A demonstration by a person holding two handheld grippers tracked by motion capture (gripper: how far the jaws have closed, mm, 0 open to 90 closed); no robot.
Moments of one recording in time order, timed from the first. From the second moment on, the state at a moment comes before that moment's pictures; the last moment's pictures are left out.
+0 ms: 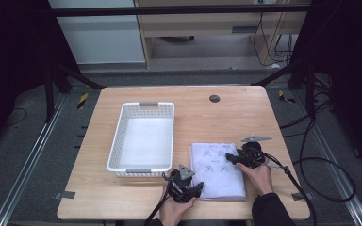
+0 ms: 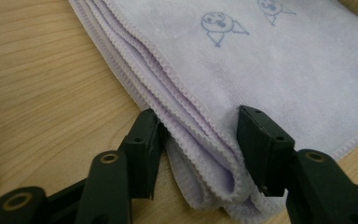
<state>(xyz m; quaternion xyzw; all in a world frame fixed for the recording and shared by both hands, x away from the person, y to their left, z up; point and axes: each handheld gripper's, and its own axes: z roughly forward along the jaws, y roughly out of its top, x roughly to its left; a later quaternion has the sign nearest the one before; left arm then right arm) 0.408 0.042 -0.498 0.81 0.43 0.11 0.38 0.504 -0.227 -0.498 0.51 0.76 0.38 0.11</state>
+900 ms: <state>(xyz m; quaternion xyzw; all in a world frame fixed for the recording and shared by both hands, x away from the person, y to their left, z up) 0.403 0.044 -0.489 0.80 0.43 0.11 0.41 0.496 -0.226 -0.483 0.50 0.76 0.40 0.12</state>
